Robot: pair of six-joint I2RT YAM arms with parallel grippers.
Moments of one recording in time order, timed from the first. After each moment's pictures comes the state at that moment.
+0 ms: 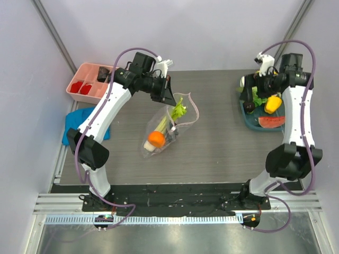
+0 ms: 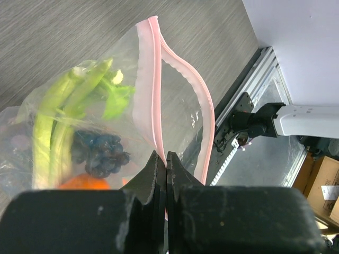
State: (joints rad) left arm -0.50 1.84 2.03 -1.00 0.65 -0.24; right arm -0.20 1.58 1.79 -1.07 -0.53 -0.35
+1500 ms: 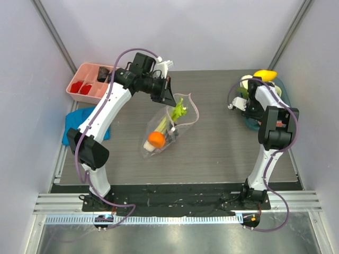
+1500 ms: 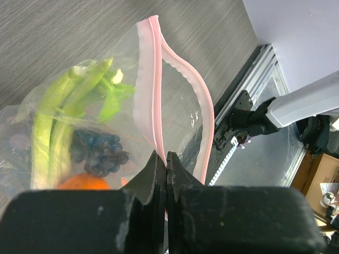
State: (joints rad) left arm -0.50 1.84 2.02 -1.01 0.66 -0.23; right arm -0.13 2.03 1.60 -0.99 0.28 -1.32
